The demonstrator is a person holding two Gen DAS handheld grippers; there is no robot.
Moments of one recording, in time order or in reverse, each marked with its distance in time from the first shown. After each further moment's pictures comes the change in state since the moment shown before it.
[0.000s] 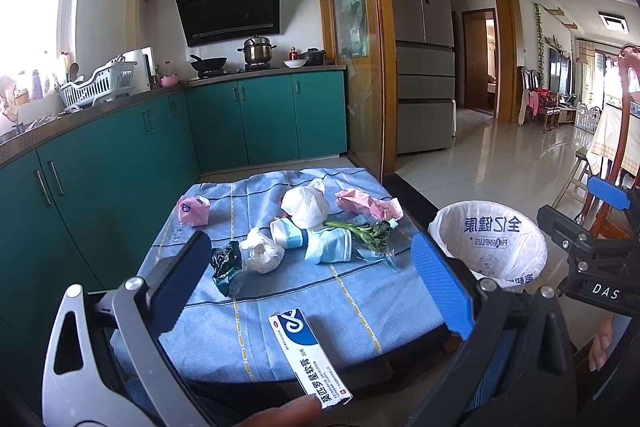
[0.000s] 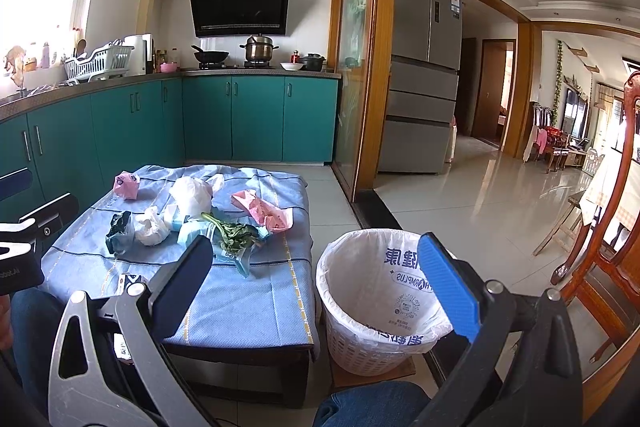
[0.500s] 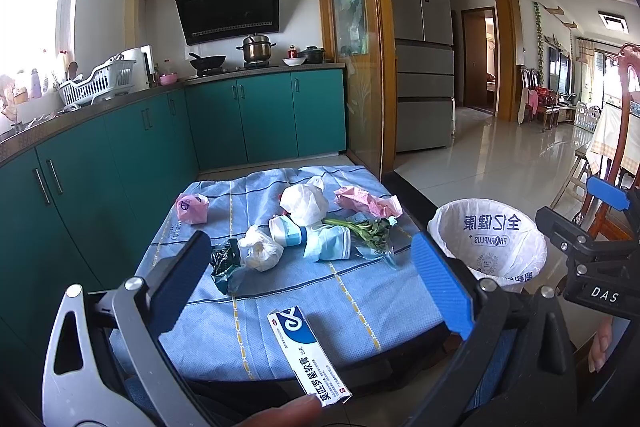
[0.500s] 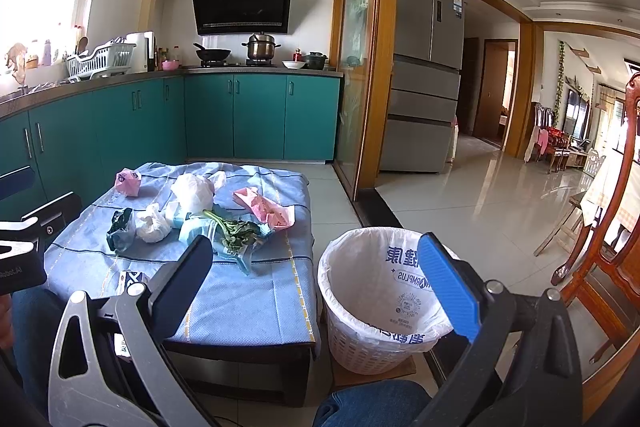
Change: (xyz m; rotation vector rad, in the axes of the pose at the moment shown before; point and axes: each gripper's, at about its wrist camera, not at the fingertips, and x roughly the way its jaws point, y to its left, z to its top) left arm 0.002 -0.002 -0.004 0.003 0.005 -0.003; right arm 0.001 0.002 -0.004 -0.005 0.004 0.007
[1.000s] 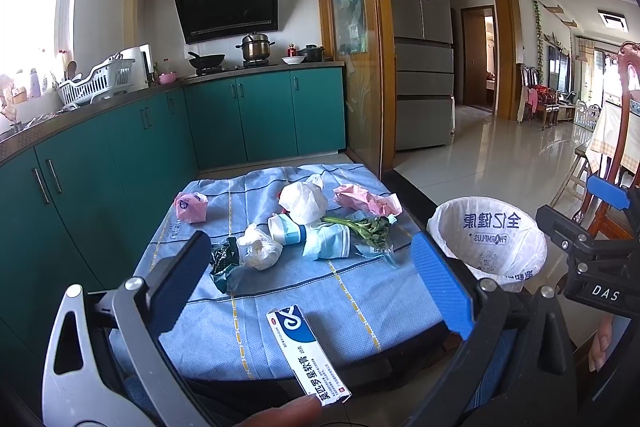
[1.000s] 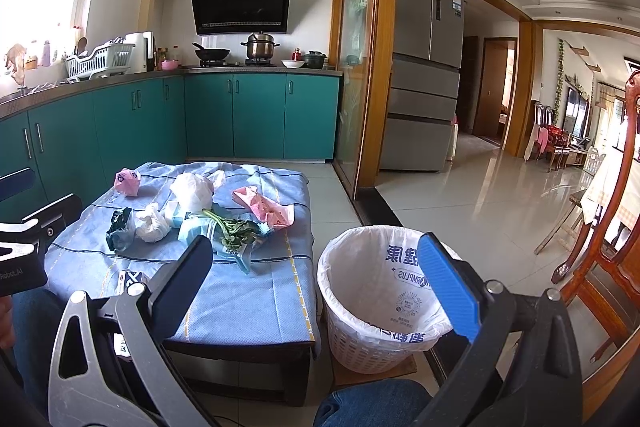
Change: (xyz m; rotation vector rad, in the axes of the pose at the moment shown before) left arm 0.001 -0.001 -0.001 0.001 0.001 -0.001; right arm 0.001 0.000 0.000 0.003 0.002 -0.001
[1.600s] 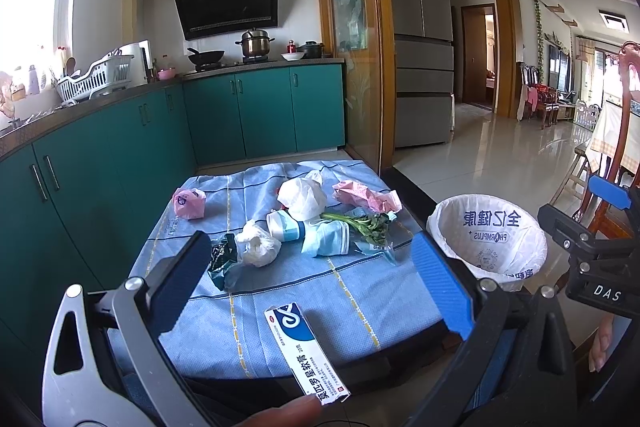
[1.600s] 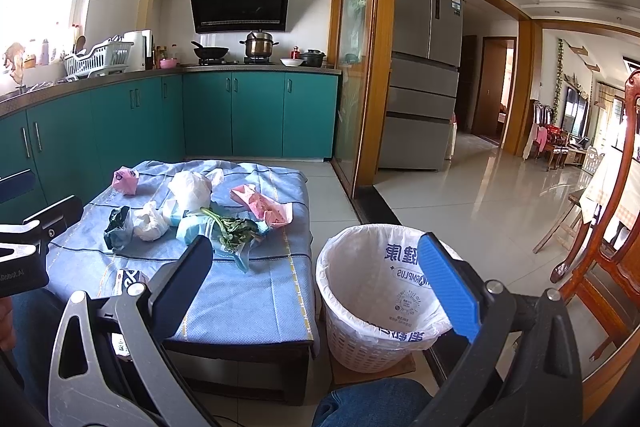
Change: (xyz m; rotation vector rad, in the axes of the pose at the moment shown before) left arm 0.007 -0.002 -0.003 -0.001 0.017 -0.003; right arm 0.004 -0.002 -0.004 0.000 0.006 -0.006
